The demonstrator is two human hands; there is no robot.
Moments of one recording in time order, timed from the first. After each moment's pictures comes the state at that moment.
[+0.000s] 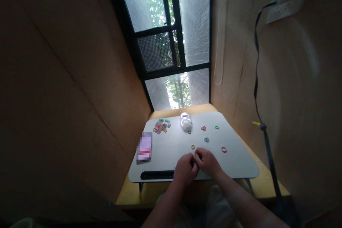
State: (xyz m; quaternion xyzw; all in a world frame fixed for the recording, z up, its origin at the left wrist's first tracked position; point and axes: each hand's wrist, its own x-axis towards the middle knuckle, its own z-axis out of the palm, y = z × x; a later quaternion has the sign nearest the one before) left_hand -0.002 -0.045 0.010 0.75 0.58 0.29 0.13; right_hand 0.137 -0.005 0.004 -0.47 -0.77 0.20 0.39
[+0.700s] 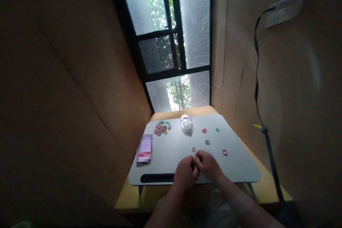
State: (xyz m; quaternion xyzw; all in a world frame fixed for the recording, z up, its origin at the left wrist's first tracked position) left_hand -0.002 -0.044 0.009 0.74 0.58 0.30 0.13; right_hand 0.137 -0.006 0.004 -0.47 -0.77 0.20 0.38
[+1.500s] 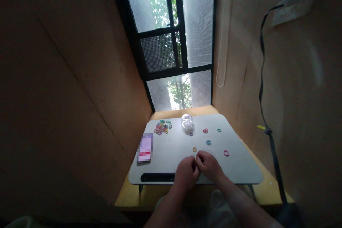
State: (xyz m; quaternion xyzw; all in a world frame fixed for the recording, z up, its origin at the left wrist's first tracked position) left_hand -0.002 -0.045 0.012 0.75 0.58 0.29 0.13; right_hand 0.138 -0.006 0.003 -0.47 -0.76 0.22 0.38
